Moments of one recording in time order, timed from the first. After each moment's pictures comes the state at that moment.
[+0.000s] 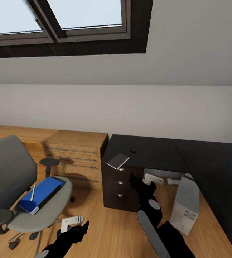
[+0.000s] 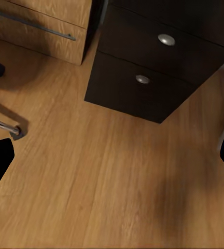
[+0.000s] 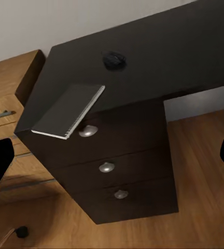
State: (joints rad) left arm 0.06 0.01 -0.13 -1.51 0.32 0.43 0.12; right arm -0.34 0.06 0.48 -1.50 -0.51 0.26 -0.75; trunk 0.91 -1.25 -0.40
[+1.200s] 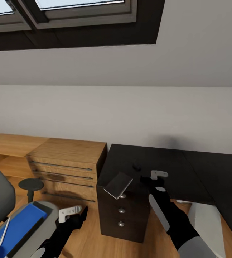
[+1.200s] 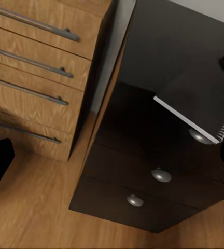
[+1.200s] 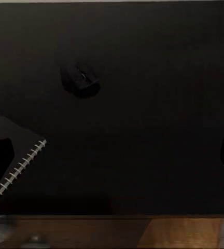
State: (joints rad) left arm 0.06 0.01 -0.14 -1.58 0.32 0.27 0.12; right arm -0.51 0.01 0.28 -1.13 -0.32 0.41 -0.46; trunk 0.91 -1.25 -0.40
